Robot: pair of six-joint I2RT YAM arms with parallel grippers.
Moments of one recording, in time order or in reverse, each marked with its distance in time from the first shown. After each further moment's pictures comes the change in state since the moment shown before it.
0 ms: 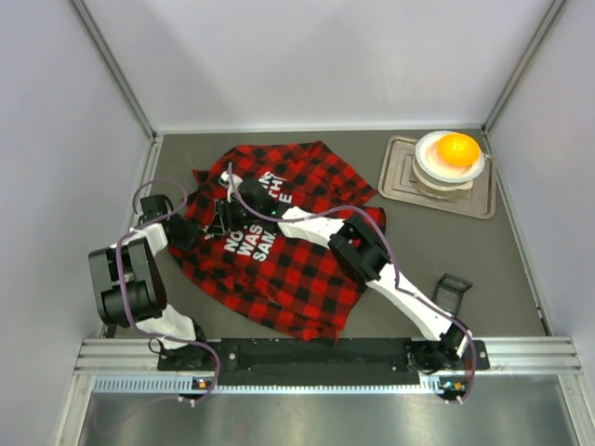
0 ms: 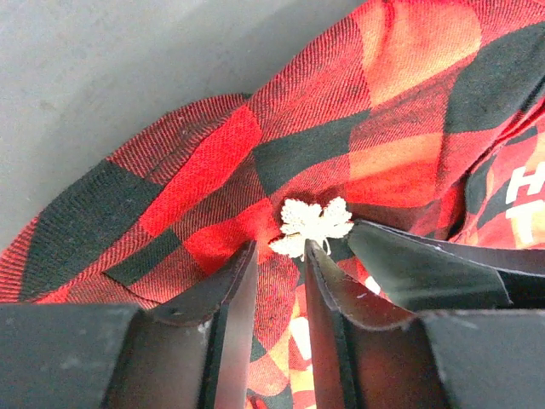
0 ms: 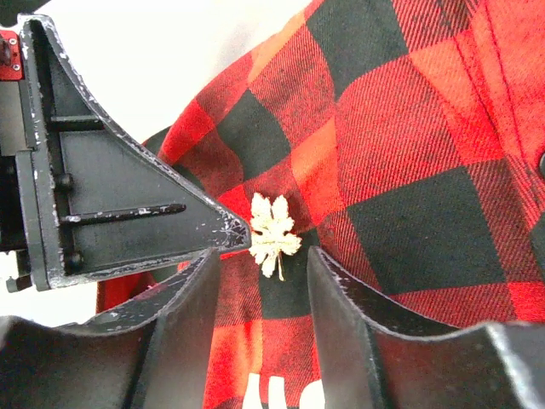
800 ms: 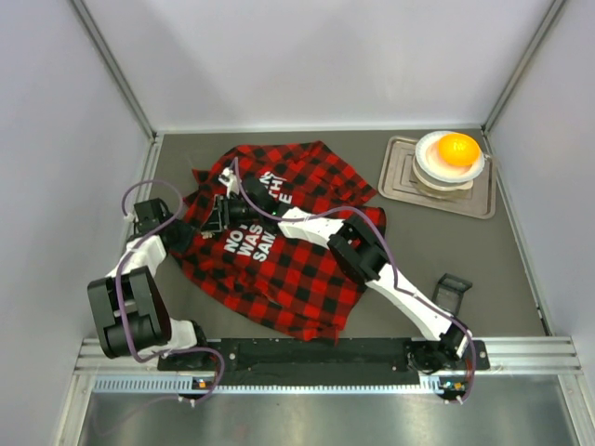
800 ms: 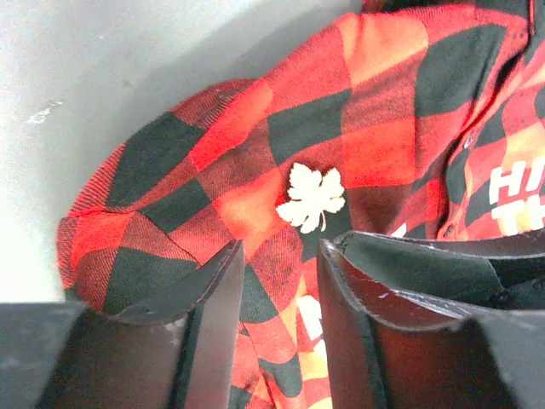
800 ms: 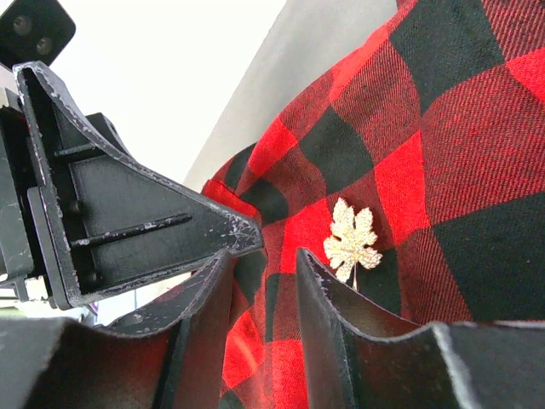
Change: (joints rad) left arm 0.011 -0.196 -0.080 -0.004 -0.067 0.015; right arm -0.003 0.016 0.000 0.140 -0.120 0.251
